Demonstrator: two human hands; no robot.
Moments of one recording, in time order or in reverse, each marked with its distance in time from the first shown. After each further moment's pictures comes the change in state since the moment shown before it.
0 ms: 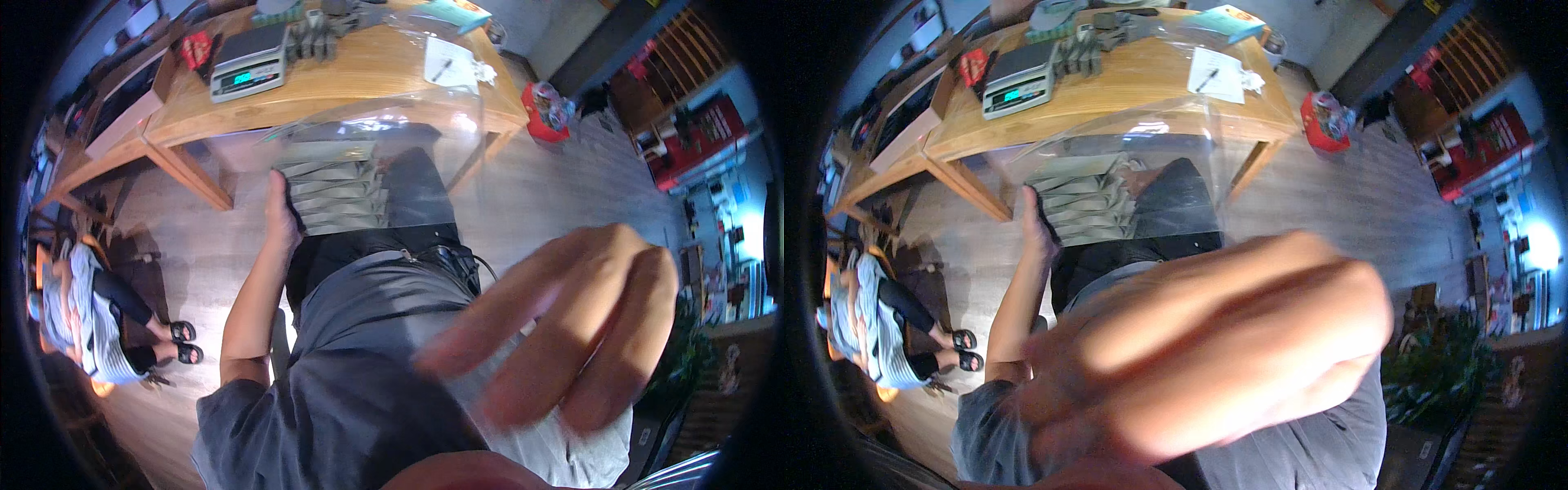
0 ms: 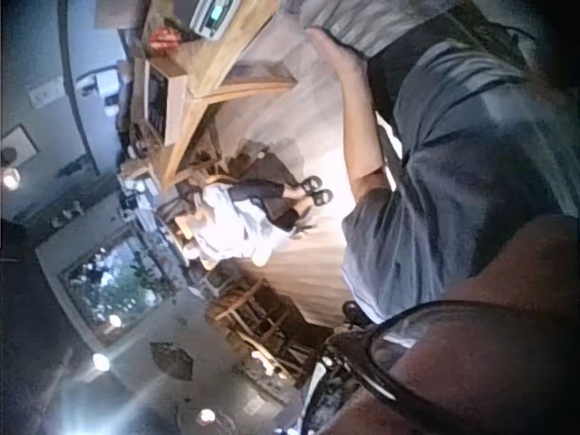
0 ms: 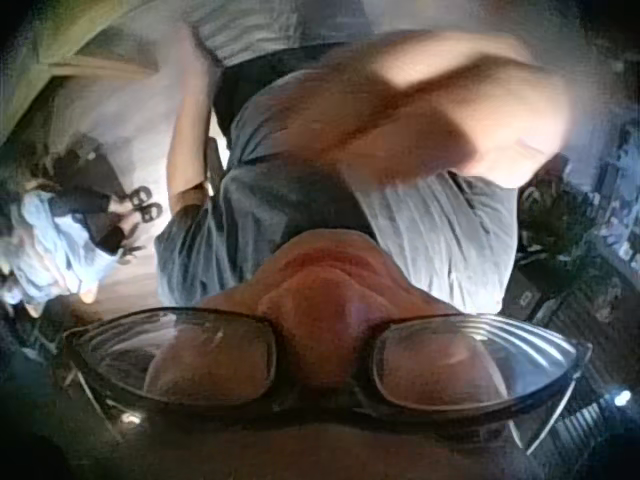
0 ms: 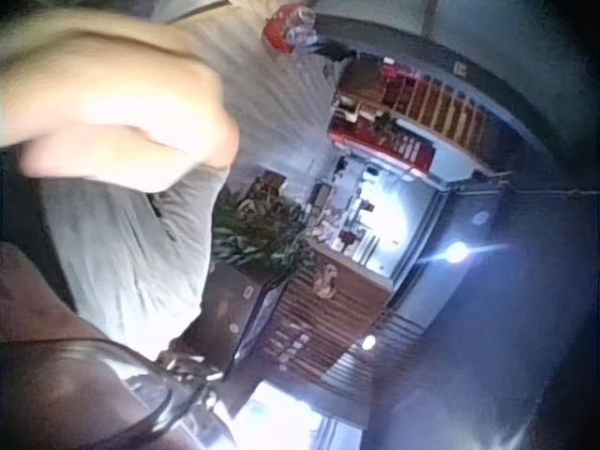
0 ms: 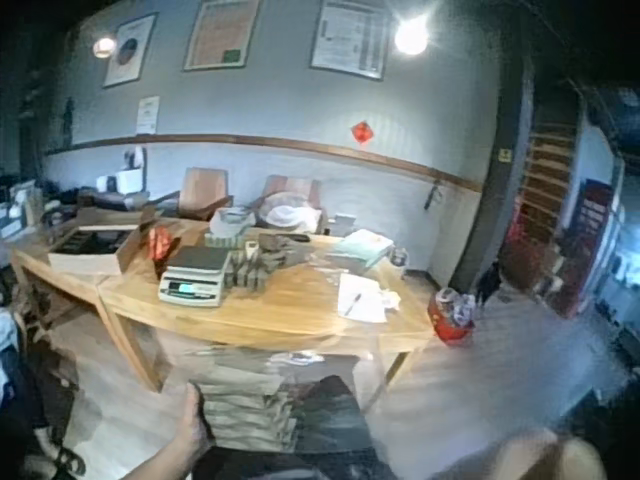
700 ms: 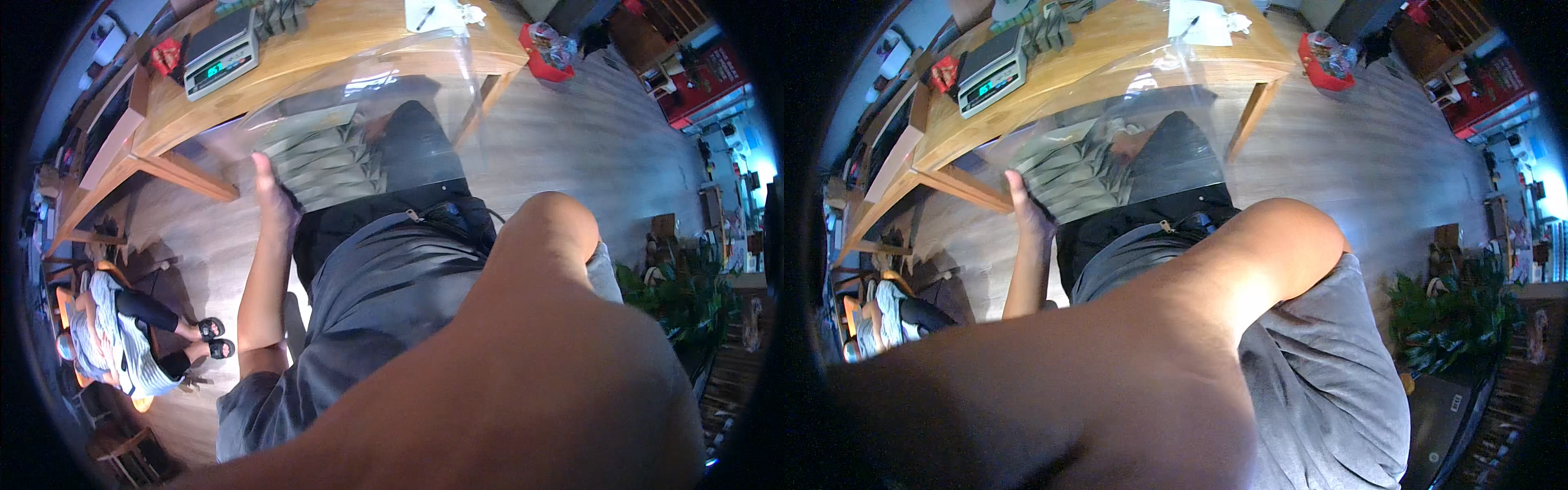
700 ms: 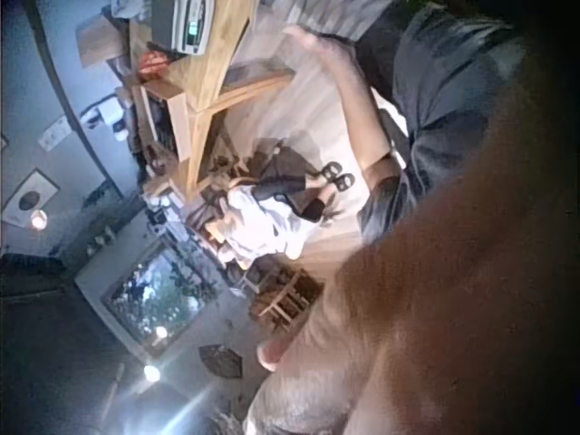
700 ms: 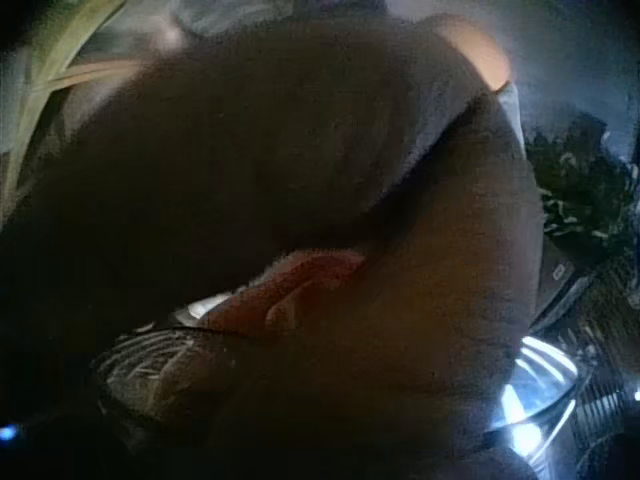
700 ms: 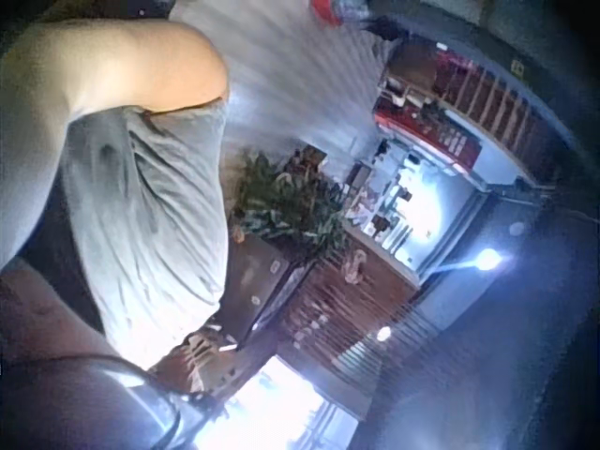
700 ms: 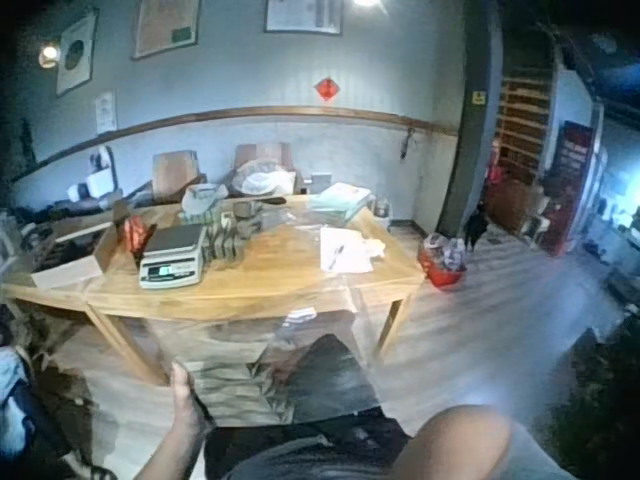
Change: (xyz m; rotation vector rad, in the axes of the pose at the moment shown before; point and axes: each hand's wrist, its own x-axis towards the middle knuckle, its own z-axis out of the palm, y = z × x) left_hand -0.002 0.003 0.021 0.039 -0.123 -0.041; right_hand 0.022 0.026 0.083 0.180 -0.098 -0.029
